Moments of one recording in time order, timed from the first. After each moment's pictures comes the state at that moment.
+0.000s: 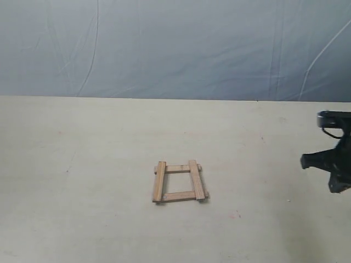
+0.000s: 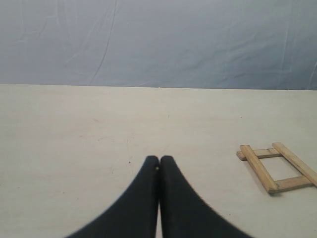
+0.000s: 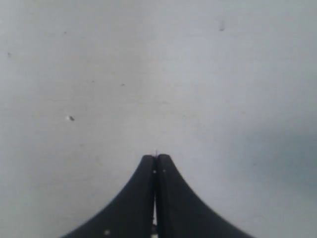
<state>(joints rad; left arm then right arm) -0.18 0.01 0.00 -0.27 0.21 0.17 0.04 1.71 -1.00 -0.01 0.75 0.08</state>
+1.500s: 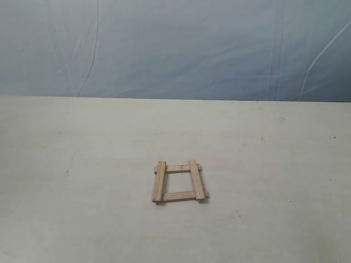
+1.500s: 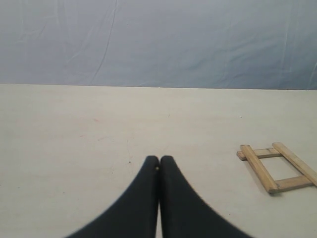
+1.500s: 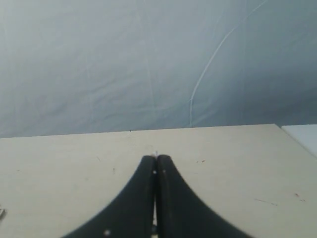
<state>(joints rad) -0.18 0.01 0.00 -0.27 0.21 0.17 -0.02 0.01 0.00 0.04 0.09 0.01</state>
